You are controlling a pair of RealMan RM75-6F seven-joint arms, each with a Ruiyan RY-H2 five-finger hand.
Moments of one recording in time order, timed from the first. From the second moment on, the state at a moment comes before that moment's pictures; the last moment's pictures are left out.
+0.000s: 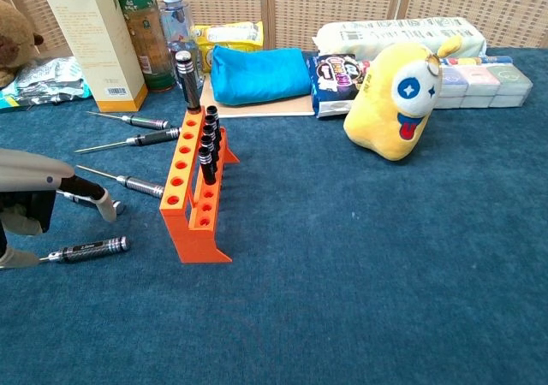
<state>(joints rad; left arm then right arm) -0.87 -1.14 0.16 -2.04 0.68 0.85 0.58 0.04 -1.08 0.15 -1.63 -1.37 1.48 0.23</state>
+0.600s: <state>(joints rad) -0.92 -1.22 0.19 -2.03 0.57 0.91 0.67 0.03 -1.07 0.16 -1.63 -1.37 1.49 0.25</state>
